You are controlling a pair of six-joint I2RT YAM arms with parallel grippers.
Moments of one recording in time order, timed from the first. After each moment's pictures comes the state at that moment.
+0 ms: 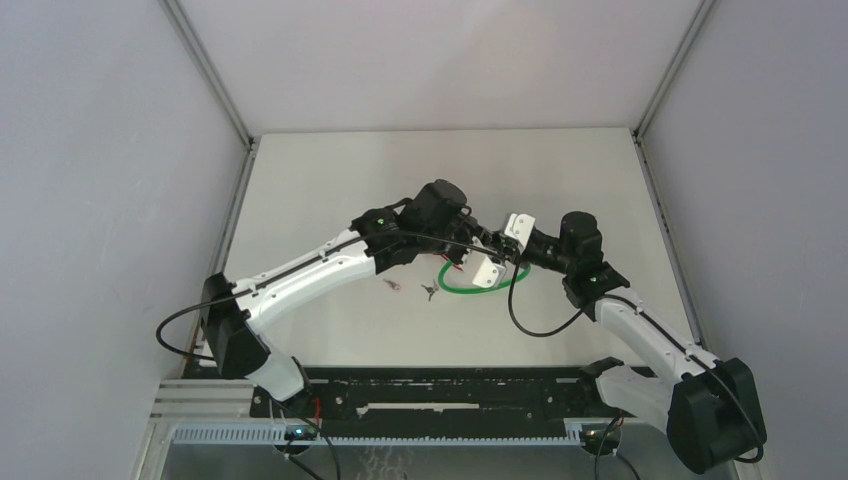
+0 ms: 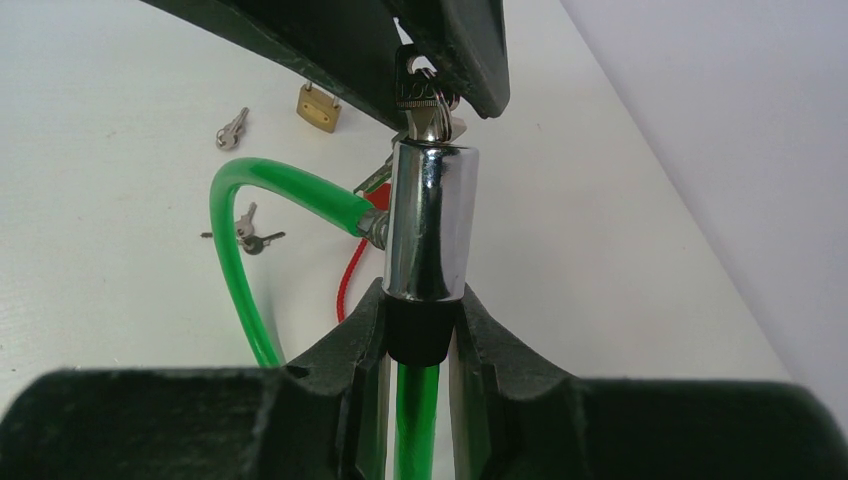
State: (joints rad) left arm -0.99 1.56 1.49 -0.60 0.06 1.36; right arm 0.35 1.04 0.57 0.18 -0.70 -0.56
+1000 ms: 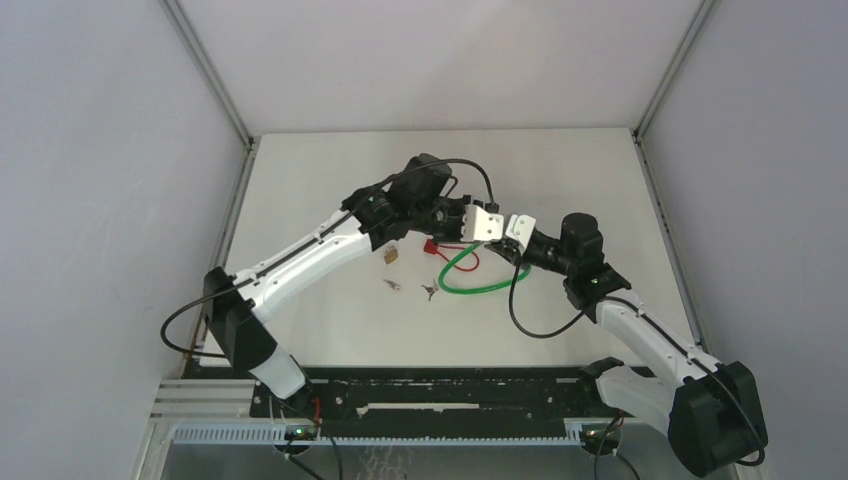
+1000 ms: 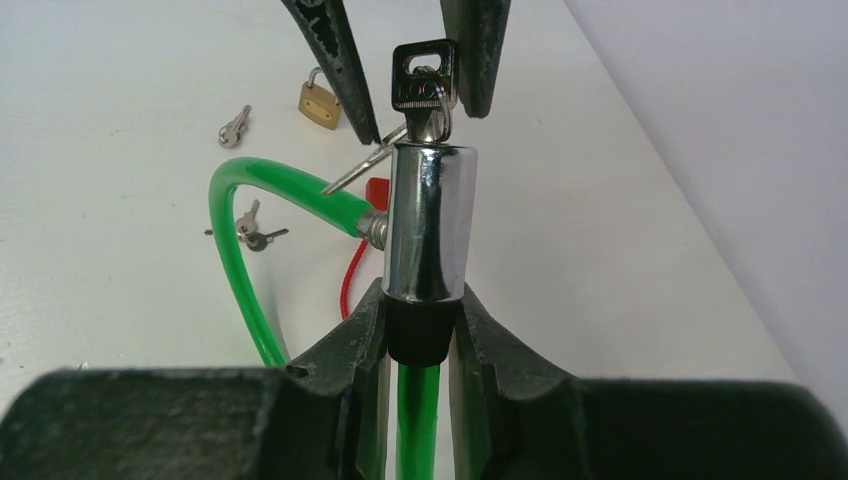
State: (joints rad) left arm -0.87 1.60 1.57 -0.65 0.37 0.89; right arm 0.35 1.02 0.57 0.17 -0.69 -0.56
